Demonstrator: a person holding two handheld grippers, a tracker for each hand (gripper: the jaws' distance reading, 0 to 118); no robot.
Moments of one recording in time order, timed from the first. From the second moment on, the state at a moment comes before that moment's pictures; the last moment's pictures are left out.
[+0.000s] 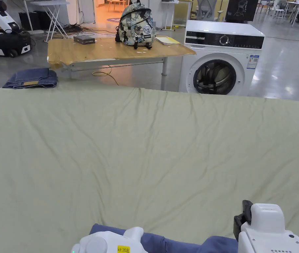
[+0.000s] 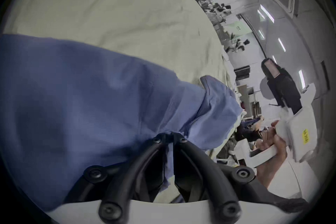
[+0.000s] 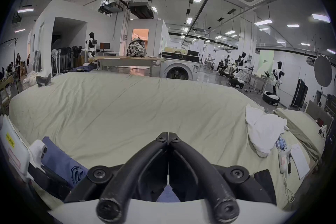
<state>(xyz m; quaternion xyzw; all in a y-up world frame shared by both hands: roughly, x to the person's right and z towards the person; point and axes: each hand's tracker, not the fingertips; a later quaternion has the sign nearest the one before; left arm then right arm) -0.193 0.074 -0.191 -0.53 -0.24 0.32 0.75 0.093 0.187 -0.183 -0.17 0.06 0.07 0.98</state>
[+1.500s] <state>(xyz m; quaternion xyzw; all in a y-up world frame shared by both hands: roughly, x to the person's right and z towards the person) -0.374 0.052 -0.155 -0.44 -0.23 0.48 0.72 0.092 0.210 -0.189 -0.13 0.05 0.04 0.99</state>
